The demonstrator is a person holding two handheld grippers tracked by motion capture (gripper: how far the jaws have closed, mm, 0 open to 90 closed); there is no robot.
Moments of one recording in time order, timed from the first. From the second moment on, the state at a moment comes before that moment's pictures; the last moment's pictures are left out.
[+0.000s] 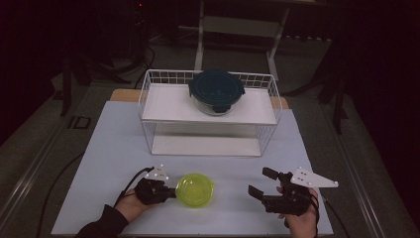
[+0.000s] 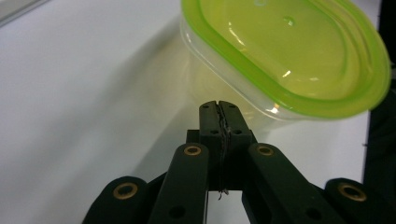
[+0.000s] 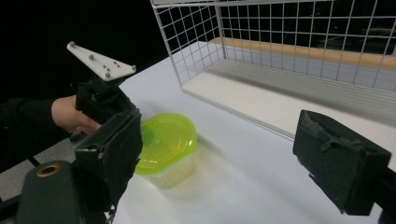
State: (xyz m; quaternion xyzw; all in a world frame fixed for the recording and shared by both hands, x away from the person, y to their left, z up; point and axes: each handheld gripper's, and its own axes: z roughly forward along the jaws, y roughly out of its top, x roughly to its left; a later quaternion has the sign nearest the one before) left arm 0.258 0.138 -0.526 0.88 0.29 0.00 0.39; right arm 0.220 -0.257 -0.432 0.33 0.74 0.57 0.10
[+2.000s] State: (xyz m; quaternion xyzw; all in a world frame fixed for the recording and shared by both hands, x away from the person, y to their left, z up) left arm 0.244 0.134 -0.453 0.81 0.32 -0.01 0.49; right arm 0.228 -0.239 -0.449 0.33 0.77 0.53 0.10
